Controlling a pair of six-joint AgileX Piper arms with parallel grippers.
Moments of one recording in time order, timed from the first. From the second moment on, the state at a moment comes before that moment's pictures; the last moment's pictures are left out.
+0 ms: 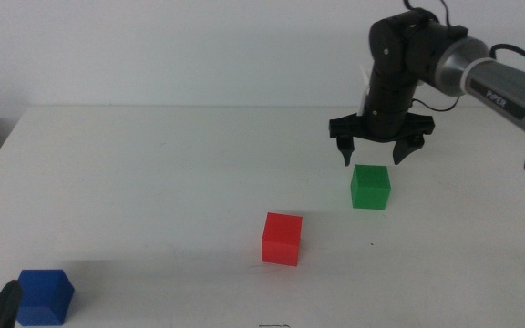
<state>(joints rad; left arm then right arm) -0.05 -0.01 0.03 -0.03 0.15 0.11 0.37 2.29 -2.07 -0.10 1.24 0.39</state>
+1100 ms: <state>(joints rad) -0.05 -0.01 0.03 -0.03 0.15 0.11 0.37 2.27 -1.88 -0.06 1.15 0.49</state>
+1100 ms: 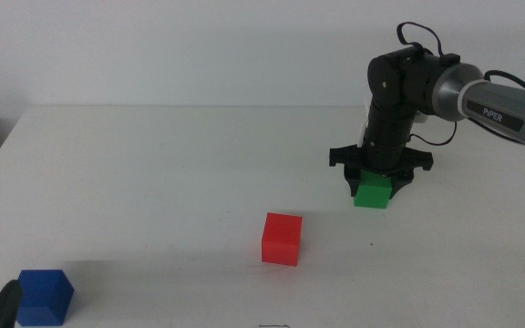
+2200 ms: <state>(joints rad) -0.05 -0.01 0.03 -0.03 0.15 0.11 0.81 2.10 -1.87 -0.20 1.22 0.89</state>
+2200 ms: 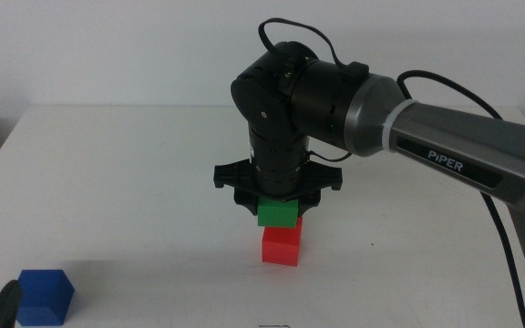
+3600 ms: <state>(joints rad) -0.05 -0.01 0.03 -0.03 0.15 0.11 0.78 2.10 -1.83 -0.14 1.23 0.84</state>
